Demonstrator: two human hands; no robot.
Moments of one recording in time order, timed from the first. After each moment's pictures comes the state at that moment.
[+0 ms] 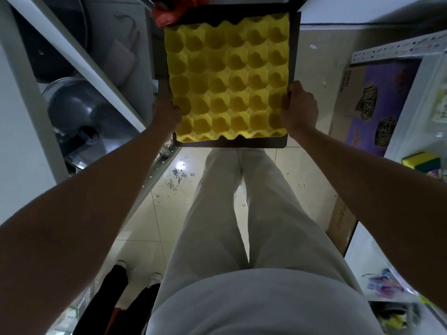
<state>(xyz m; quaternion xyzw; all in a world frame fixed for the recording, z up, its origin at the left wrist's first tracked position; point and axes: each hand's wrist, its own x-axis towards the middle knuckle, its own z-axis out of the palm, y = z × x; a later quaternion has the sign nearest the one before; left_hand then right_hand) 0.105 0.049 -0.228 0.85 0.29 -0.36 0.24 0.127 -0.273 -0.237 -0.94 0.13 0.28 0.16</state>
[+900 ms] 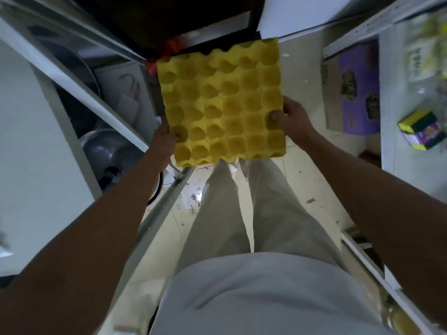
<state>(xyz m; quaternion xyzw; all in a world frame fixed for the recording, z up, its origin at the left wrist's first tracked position) 0.099 0.062 -0.171 0.71 0.35 -0.39 0.47 0.091 -0.290 -0.135 -0.79 0.24 0.31 0.47</state>
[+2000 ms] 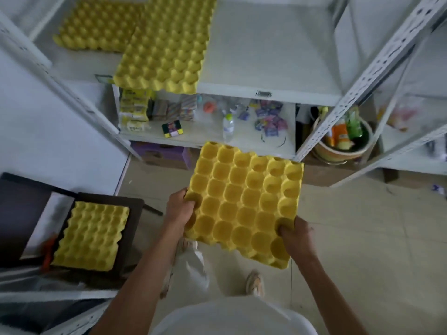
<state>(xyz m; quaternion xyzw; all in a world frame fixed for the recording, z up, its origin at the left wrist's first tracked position) -0.342 -0.206 0.124 0.82 -0.28 -0.44 0.25 -0.644 -0.201 0.120 -0.48 0.76 -0.14 0.41</state>
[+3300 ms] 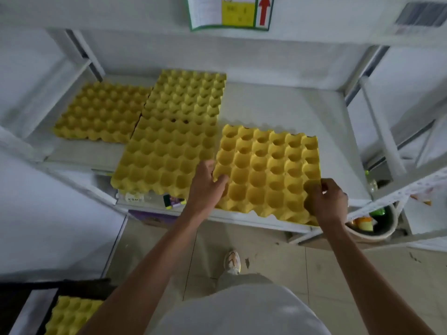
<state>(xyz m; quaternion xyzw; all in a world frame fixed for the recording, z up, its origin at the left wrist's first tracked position) -0.281 -0.570 0.210 0.73 -0.43 -0.38 0.38 -0.587 -0.614 0.161 -0.53 0.77 -0.29 0.20</state>
